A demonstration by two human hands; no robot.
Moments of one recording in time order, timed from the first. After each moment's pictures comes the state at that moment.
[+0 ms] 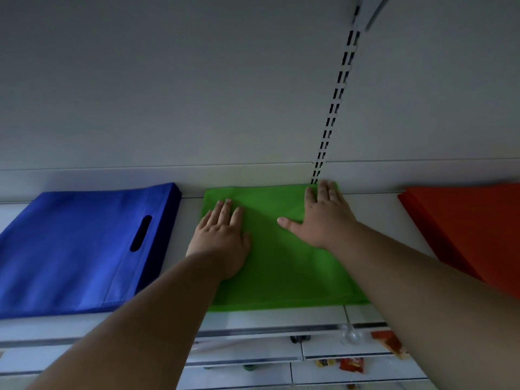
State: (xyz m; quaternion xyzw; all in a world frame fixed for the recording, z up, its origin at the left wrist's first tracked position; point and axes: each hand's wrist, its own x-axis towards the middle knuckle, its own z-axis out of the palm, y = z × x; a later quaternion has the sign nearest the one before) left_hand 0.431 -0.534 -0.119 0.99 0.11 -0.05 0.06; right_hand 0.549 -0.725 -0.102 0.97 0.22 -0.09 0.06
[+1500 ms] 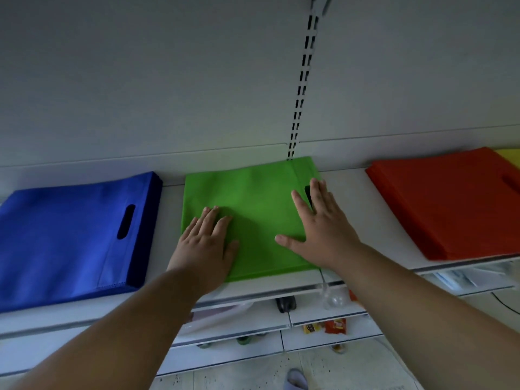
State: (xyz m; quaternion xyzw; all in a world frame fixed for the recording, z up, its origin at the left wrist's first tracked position) left_hand 0.373 -0.546 -0.122 1.00 0.03 -0.02 0.07; right_hand 0.474 -0.785 -0.106 0.96 0.26 -0.06 -0.03
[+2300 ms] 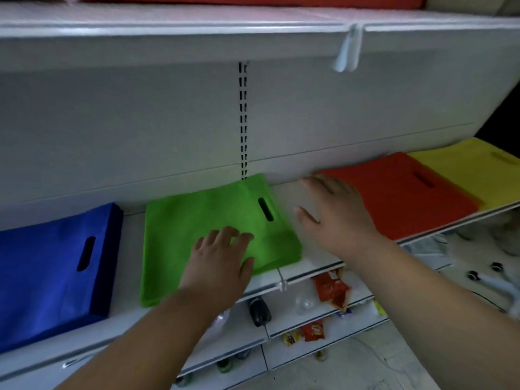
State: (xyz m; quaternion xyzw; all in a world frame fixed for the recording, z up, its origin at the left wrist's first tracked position) left_hand 0.360 -0.632 -0.062 0.99 -0.09 0.03 0.10; right_hand 0.444 -0.857 -0.015 0.96 0.22 0.18 -0.08
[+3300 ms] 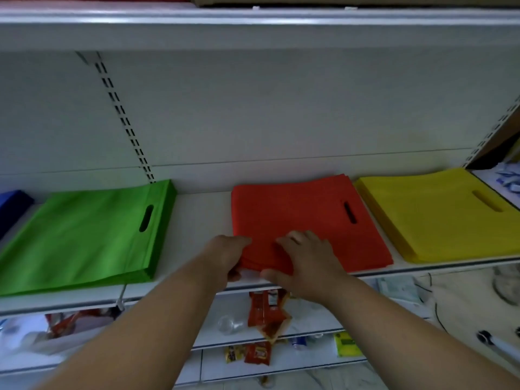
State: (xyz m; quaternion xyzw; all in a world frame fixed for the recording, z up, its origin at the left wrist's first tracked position) left_hand 0.495 -0.942 -0.059 0.66 0.38 -0.11 0.63; right_hand 0.542 -1.121 -0.092 0.94 0.32 -0.03 -0.08
